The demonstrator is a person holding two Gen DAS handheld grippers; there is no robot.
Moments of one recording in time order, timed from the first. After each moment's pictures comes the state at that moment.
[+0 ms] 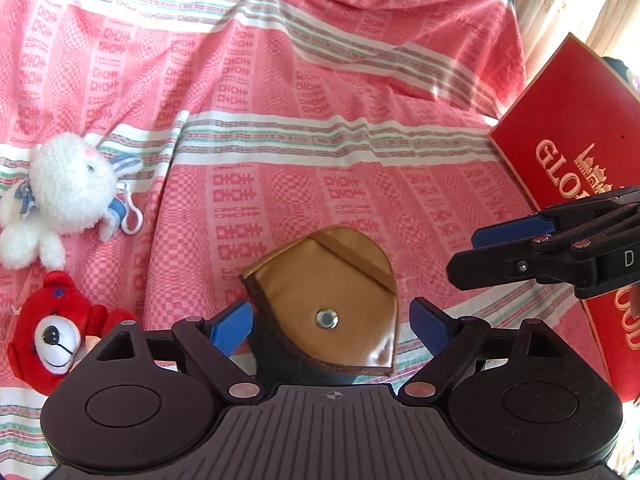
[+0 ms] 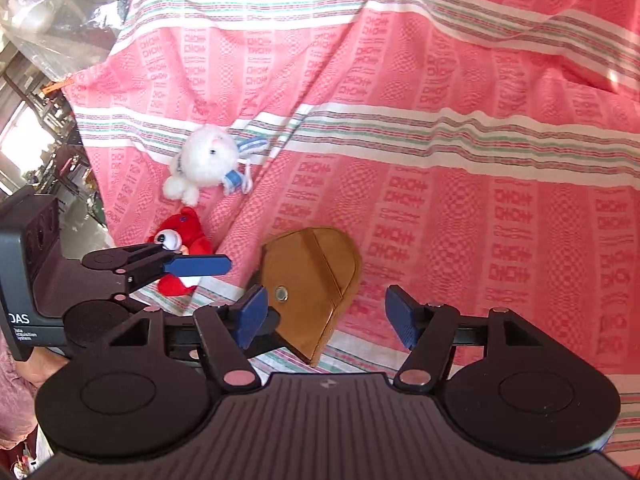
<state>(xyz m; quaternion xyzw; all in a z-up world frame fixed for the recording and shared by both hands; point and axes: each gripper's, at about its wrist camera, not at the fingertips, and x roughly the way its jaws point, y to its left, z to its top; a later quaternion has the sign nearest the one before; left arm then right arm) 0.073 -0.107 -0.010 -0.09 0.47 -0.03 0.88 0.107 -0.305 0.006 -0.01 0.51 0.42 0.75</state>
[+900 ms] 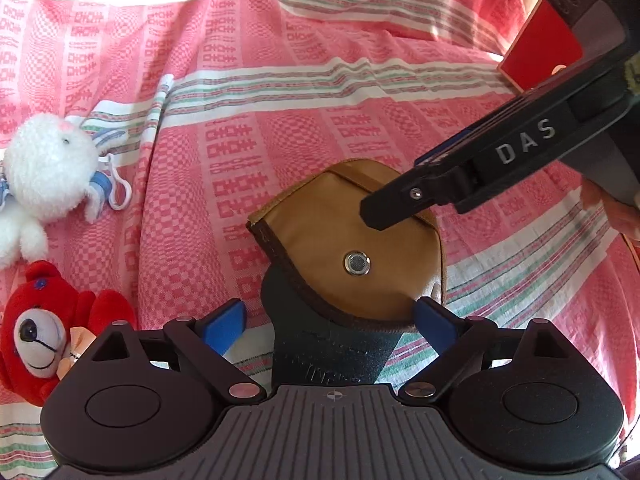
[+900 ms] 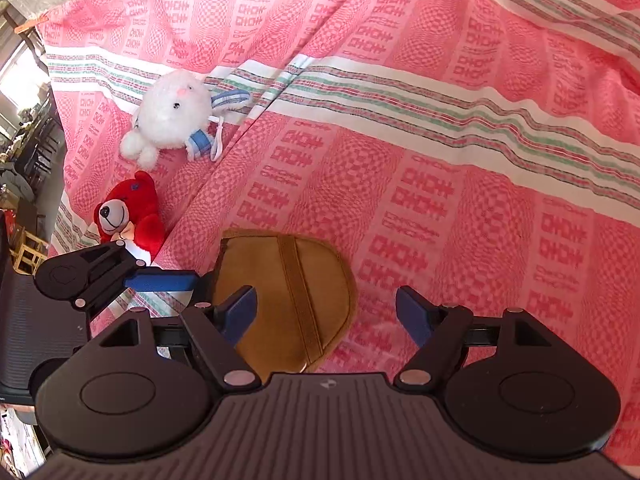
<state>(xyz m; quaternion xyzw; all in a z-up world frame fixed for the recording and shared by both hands) 0.073 -0.111 -0.050 -0.02 0.50 -0.05 0.86 0.144 -0.238 -0.047 -0.09 0.53 0.45 0.71</state>
